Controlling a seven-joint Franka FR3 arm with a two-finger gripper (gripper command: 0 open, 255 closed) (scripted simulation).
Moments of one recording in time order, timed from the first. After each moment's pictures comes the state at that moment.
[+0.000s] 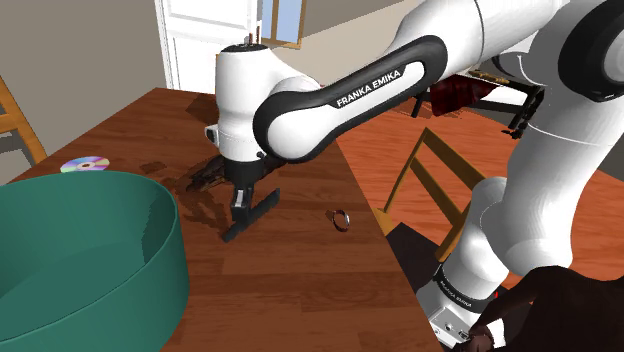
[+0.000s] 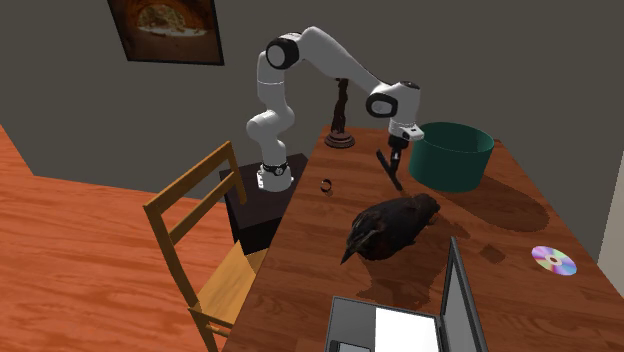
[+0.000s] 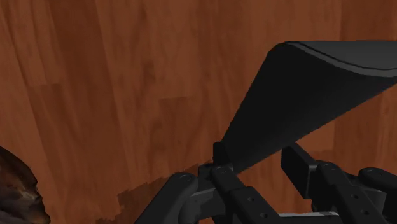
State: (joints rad) arm 0.50 0.08 0.23 -2.10 -0.07 2.18 -0.08
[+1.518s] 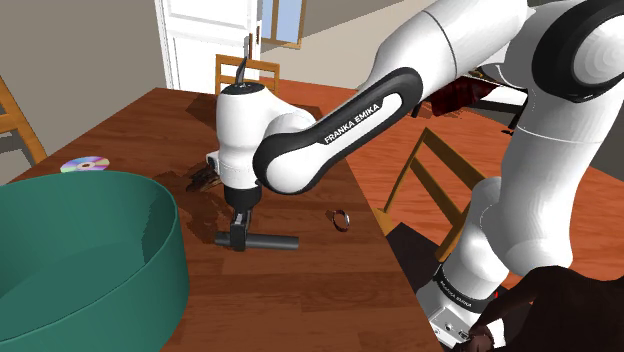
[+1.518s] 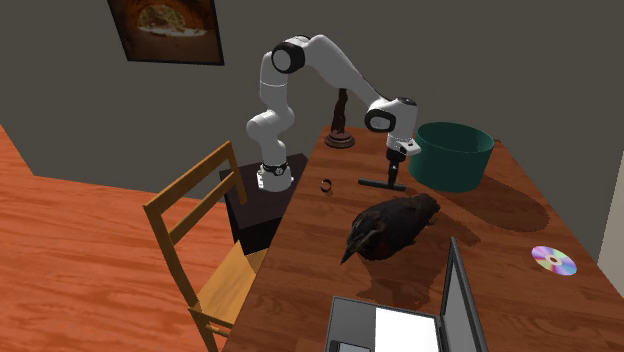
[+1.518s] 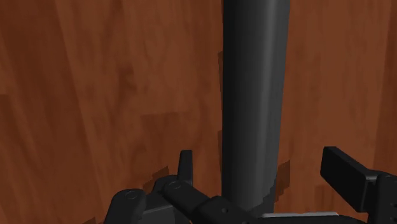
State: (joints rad) arm 0.50 0.17 0.23 -2.15 -0.09 2.30 -0.05
